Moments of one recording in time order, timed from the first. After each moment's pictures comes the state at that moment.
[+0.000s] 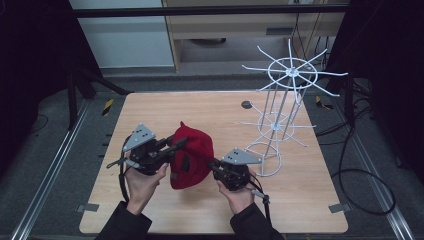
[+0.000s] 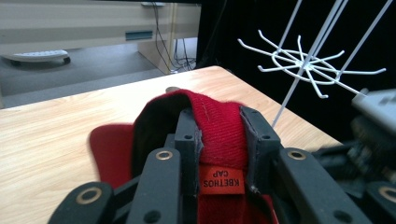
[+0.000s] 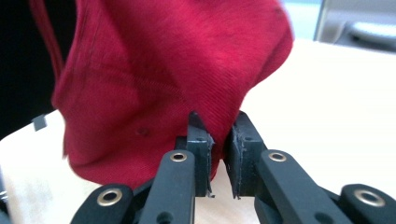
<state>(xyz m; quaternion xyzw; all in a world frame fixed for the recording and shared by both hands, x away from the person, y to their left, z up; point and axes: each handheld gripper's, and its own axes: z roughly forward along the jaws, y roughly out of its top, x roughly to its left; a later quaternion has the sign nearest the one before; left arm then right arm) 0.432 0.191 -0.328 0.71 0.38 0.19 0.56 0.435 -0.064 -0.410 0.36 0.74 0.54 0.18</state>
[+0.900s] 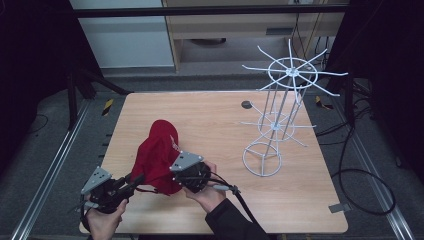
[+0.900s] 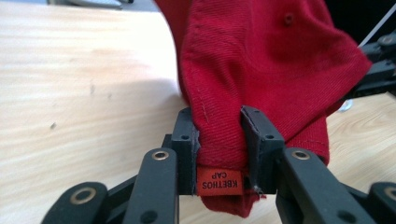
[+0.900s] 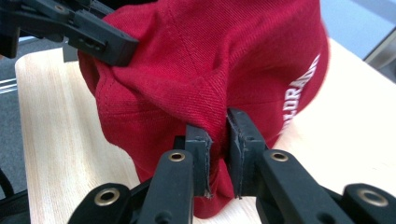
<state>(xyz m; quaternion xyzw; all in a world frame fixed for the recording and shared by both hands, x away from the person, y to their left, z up) 0.383 0.297 -0.428 0.70 0.48 0.19 0.50 0.433 0.038 -0.395 0.20 0.86 0.43 0.19</state>
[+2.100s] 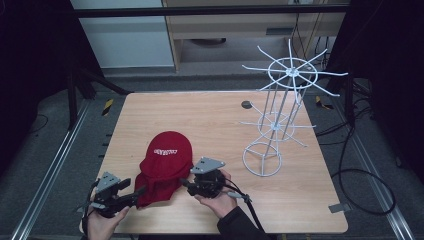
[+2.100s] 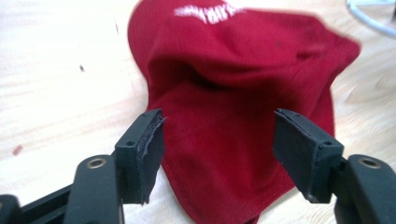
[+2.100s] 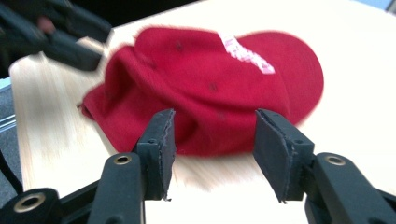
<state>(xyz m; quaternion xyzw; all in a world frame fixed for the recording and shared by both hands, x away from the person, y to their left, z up) 0.392 0.304 -0.451 0.74 0.49 0.20 0.41 0.437 -0.005 -0.444 0.28 0.83 0.47 0.14</state>
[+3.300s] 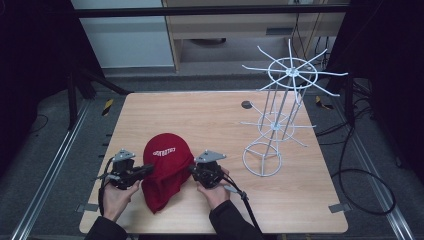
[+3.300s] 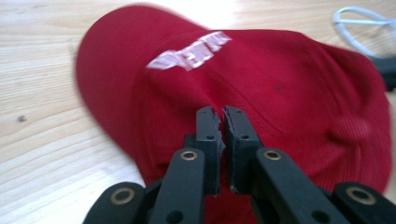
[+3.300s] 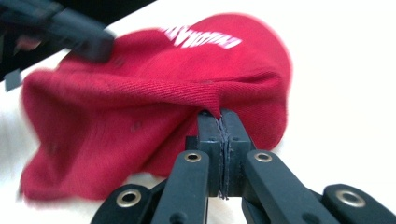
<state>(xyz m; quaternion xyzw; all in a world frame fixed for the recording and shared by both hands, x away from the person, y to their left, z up) 0.456 0.276 -0.444 0.76 0.49 0.12 0.41 0.473 0.001 -0.469 0.36 0.79 0.48 0.12</state>
